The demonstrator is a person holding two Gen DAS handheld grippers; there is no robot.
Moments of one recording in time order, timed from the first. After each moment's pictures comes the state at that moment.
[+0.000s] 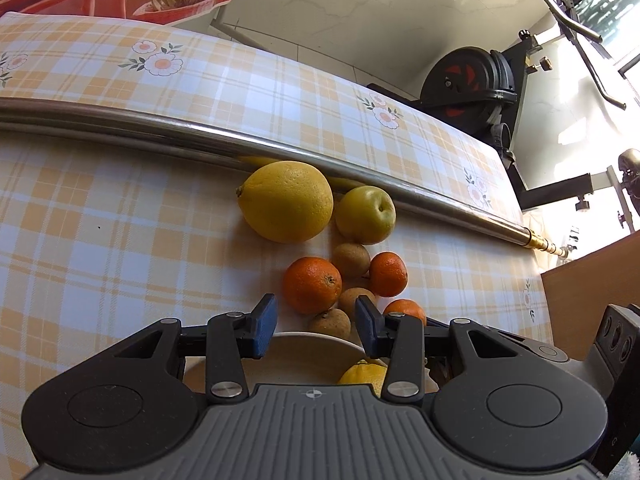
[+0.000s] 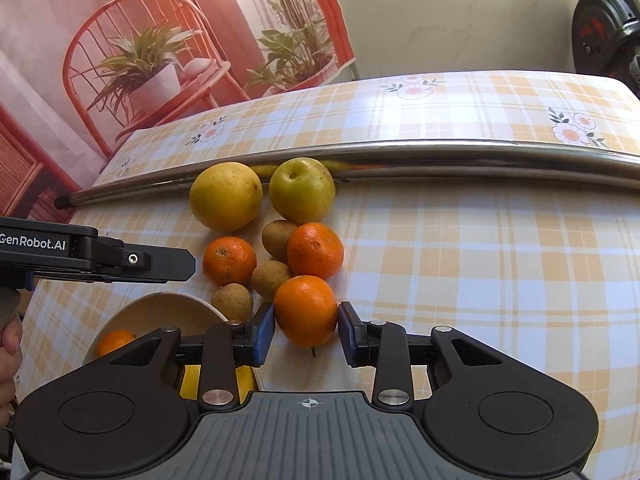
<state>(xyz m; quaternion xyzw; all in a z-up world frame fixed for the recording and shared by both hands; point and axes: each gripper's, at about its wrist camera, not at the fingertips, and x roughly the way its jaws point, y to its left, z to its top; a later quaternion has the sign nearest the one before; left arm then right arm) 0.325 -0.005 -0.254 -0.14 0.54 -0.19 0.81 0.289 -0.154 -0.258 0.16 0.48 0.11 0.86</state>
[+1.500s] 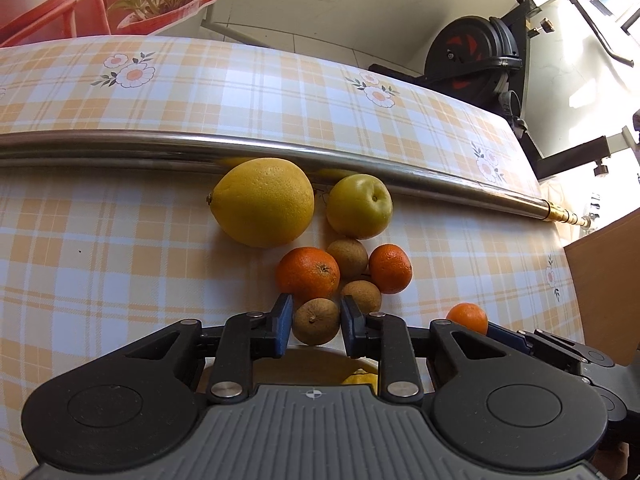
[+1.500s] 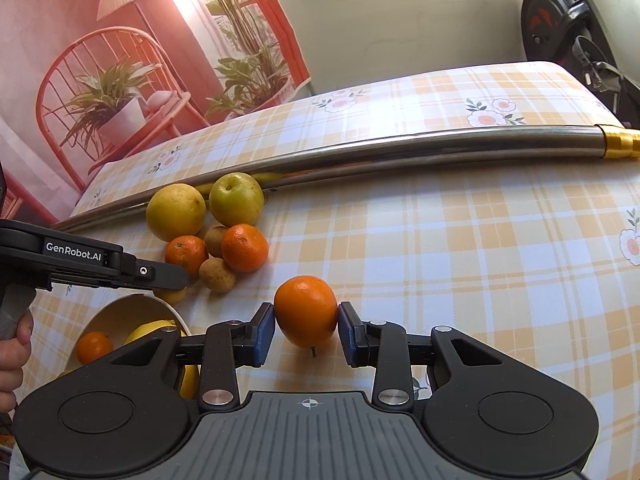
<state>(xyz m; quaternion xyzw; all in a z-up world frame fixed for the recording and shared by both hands) 0.337 -0.039 -0.259 -0.08 0.55 -0.19 0.81 0.254 -0.197 -0.253 0.19 0.46 0.05 0.87</state>
